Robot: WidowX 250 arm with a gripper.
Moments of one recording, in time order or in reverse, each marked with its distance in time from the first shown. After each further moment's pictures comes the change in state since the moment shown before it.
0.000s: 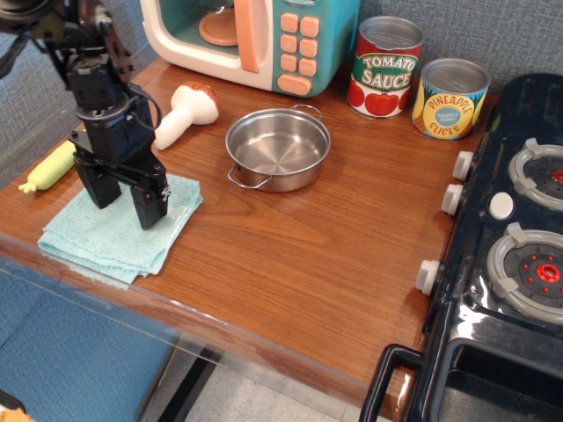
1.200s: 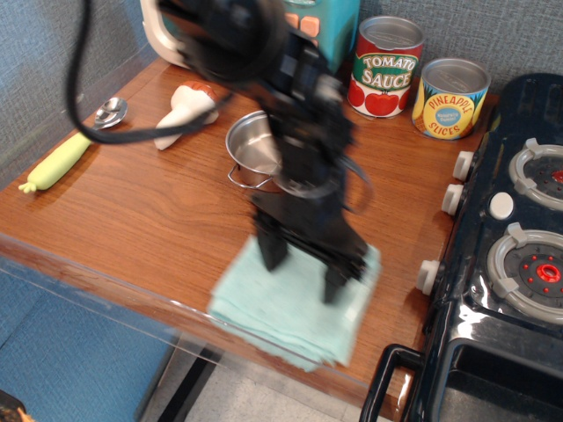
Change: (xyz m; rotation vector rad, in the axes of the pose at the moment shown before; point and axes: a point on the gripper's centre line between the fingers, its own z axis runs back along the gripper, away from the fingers) arm 0.009 -0.217 0.002 -0.072 0.004 -0.180
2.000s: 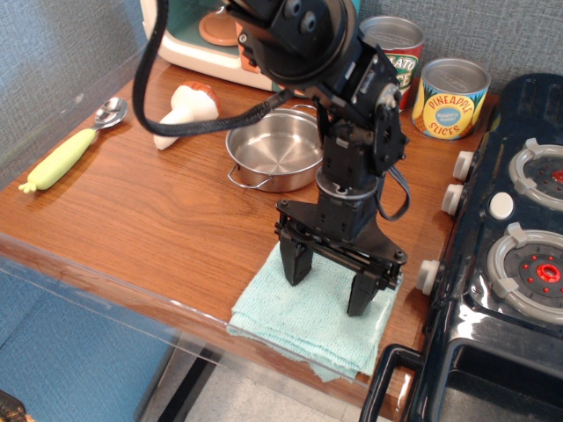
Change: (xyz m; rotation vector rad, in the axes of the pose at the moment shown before) arm 0.016 0.001 0.001 0.054 0.038 0.098
